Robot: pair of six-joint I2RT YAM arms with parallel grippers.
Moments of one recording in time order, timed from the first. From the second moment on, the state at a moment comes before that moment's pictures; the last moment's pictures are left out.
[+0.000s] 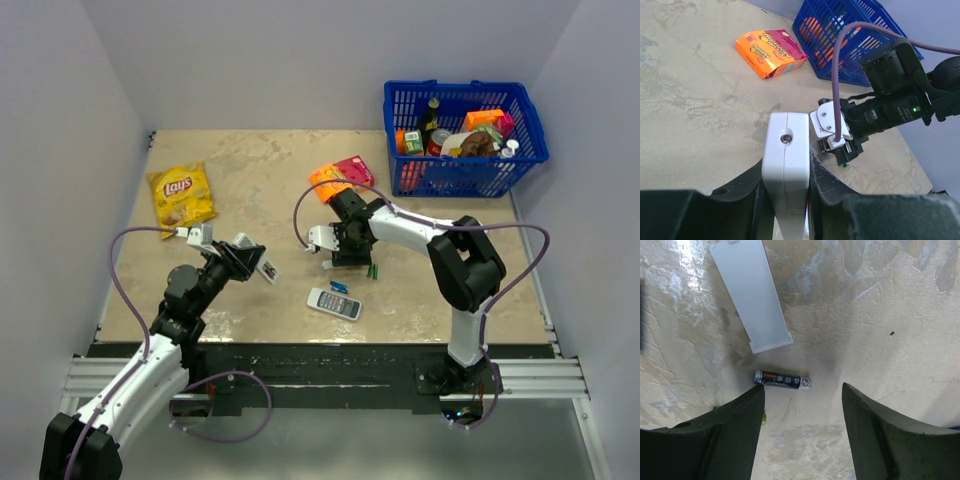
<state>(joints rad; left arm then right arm) -0.35 0.60 0.18 0.40 0.16 -0.62 0.65 1.92 1.31 -0.66 -0.01 -1.00</state>
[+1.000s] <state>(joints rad) -0.35 0.60 0.18 0.40 0.16 -0.62 0.58 2.05 1.48 -0.80 -0.24 -0.91</state>
